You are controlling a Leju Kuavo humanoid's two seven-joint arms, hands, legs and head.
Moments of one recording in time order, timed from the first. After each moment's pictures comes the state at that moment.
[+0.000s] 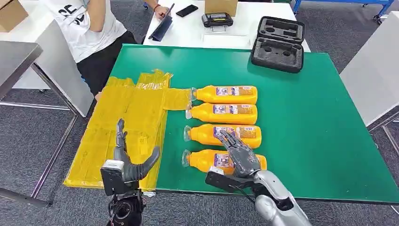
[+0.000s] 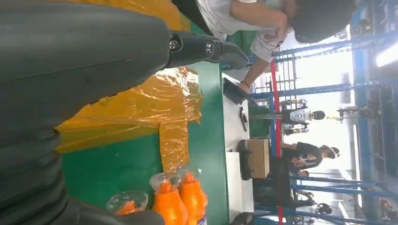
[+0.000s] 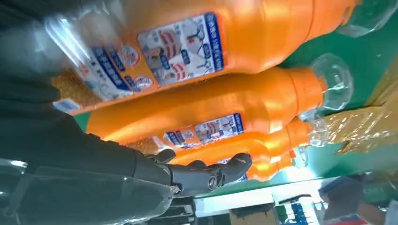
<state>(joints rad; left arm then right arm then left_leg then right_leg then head) 0.01 -0.21 -0.29 -1.36 -0.19 0.41 -0.65 -0.19 -0.17 0.58 -1.33 0.76 0.00 -0.04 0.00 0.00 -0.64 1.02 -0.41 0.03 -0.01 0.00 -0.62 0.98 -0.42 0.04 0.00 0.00</state>
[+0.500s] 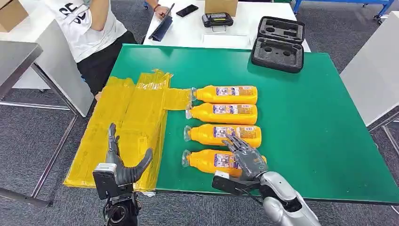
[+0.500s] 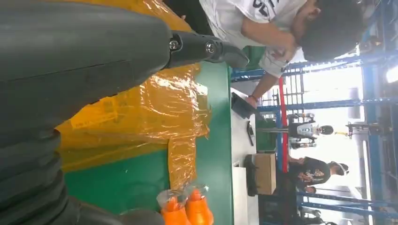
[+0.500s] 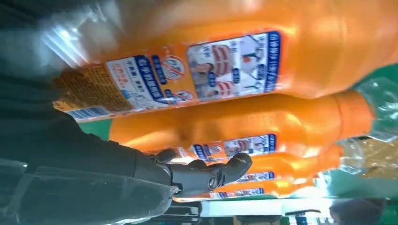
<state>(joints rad) 0.05 -0.21 -0.26 -1.39 -0.18 0.43 -0.65 -0.19 -0.25 0.61 -1.34 0.79 0.03 -0.03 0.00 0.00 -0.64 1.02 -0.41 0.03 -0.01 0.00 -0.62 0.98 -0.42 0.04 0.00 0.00</state>
